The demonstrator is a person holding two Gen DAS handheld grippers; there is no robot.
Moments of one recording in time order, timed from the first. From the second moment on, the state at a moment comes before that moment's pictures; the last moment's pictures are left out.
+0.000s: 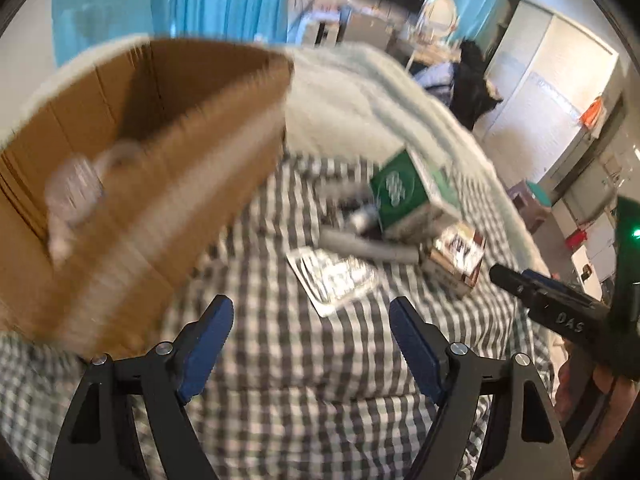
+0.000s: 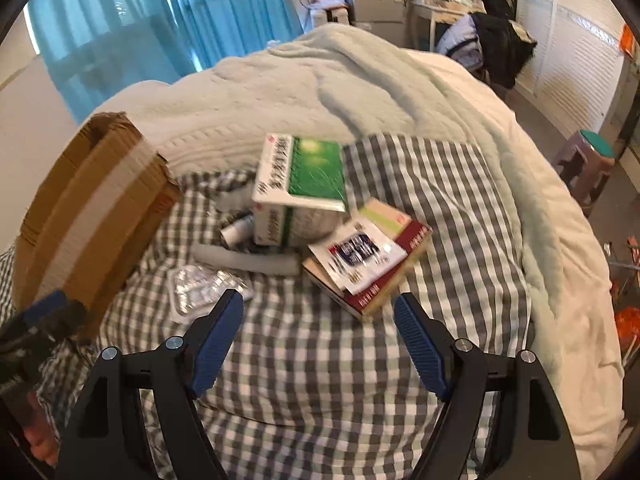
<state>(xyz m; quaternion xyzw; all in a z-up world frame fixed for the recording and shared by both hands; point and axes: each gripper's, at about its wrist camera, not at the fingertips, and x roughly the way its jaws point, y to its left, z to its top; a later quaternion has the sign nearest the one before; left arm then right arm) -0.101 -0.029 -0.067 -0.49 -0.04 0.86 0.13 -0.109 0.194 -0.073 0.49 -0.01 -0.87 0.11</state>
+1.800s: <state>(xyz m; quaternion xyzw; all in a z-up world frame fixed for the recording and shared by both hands) -0.165 0.036 -0.165 -0.51 0.09 0.83 0.19 -0.140 0.226 -0.138 0.47 0.06 -0.87 0.13</state>
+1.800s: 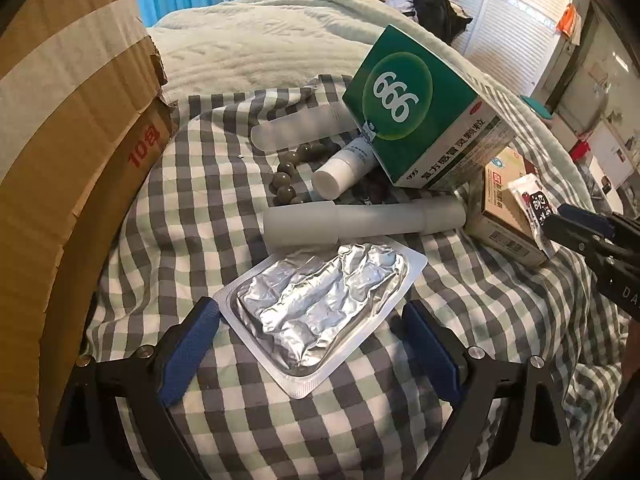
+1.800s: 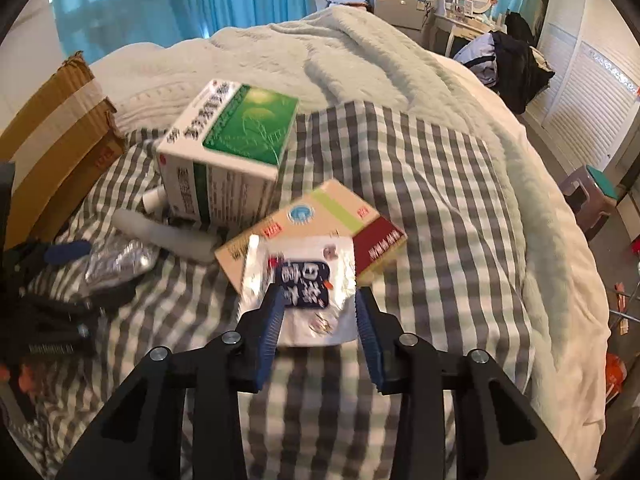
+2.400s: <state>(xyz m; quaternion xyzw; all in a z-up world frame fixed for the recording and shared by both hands) -0.146 0.027 -0.150 -0.51 0.08 0.83 0.21 -0.127 0.268 -0.119 0.43 -0.03 -0.89 0.13</state>
